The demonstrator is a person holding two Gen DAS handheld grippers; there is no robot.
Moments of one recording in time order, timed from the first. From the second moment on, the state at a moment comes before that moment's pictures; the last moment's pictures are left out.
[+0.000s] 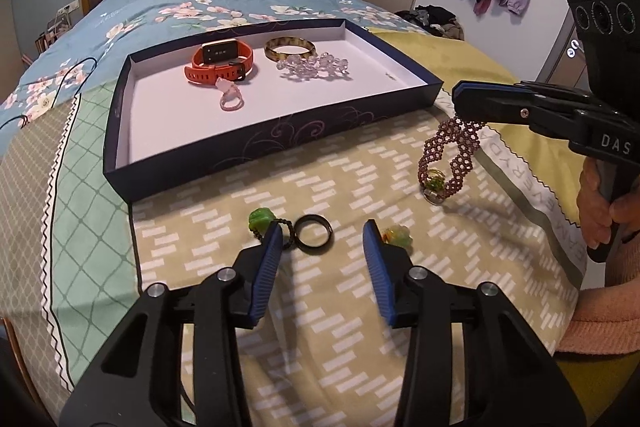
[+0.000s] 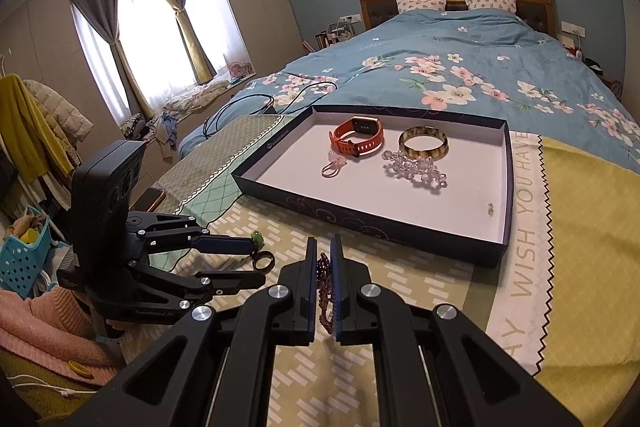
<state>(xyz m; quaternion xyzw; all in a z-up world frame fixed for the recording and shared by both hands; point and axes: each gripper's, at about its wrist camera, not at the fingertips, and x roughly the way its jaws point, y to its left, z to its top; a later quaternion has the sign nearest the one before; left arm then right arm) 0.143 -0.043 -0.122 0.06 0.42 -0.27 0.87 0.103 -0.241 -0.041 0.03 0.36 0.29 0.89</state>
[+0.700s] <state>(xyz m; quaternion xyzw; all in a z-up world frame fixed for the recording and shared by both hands) 0.143 -0.052 -0.126 0.07 0.43 -0.27 0.86 0.108 -0.240 -0.042 0.04 0.36 0.30 0.88</state>
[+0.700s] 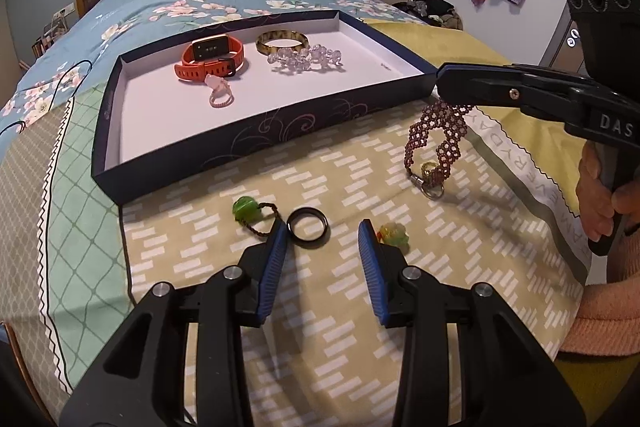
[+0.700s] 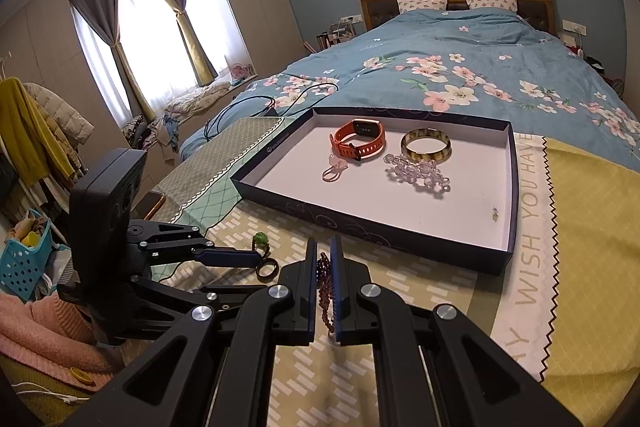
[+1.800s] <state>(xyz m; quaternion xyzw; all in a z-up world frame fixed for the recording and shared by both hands) 0.151 -0.046 -0.072 0.06 0.35 -0.26 0.90 0.135 -0.235 -0.006 0.03 0.31 0.30 0.90</state>
